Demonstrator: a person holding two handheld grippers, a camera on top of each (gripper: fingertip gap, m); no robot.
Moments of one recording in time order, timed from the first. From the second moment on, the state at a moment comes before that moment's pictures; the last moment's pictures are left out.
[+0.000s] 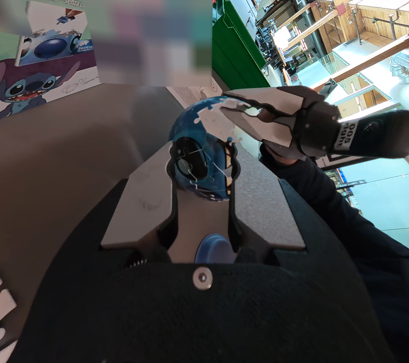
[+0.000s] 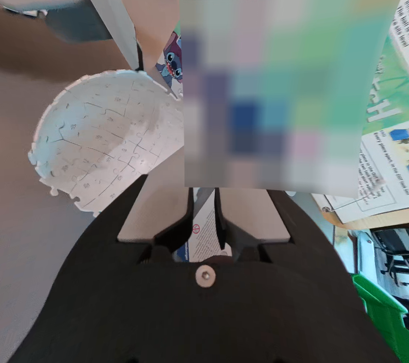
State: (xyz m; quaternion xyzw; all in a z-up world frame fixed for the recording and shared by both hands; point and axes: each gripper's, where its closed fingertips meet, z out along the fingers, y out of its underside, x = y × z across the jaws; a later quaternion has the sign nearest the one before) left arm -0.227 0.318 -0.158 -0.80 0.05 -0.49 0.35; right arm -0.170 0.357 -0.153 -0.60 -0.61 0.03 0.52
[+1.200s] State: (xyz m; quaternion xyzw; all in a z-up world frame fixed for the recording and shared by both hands) left arm -0.235 0.319 -0.160 -0.79 0.04 -0.49 0.36; right arm -0.150 0.351 -0.123 -0.62 -0.57 0.34 0.42
